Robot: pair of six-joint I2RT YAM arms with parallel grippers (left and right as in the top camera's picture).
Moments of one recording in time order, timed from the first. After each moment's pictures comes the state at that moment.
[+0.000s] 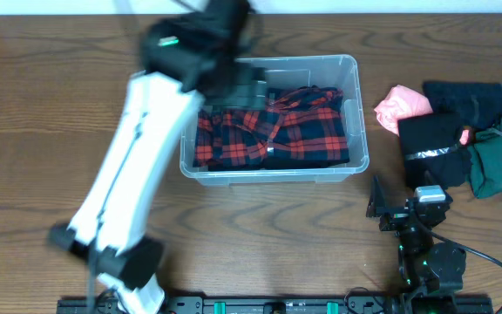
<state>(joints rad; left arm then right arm) -0.43 1.82 2.22 -1.57 -0.02 -0.36 0.04 0.01 0.01 -0.07 -0.04 0.00</state>
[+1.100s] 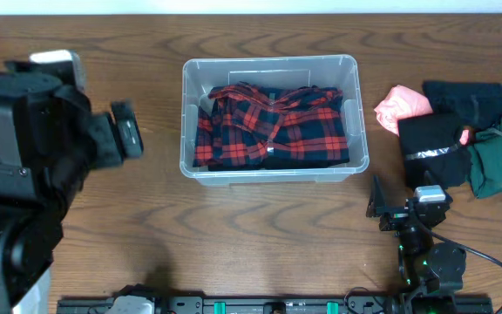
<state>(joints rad) -0.14 1.22 1.97 -1.42 -0.23 -0.22 0.04 0.01 0.01 -0.07 -0.04 0.00</state>
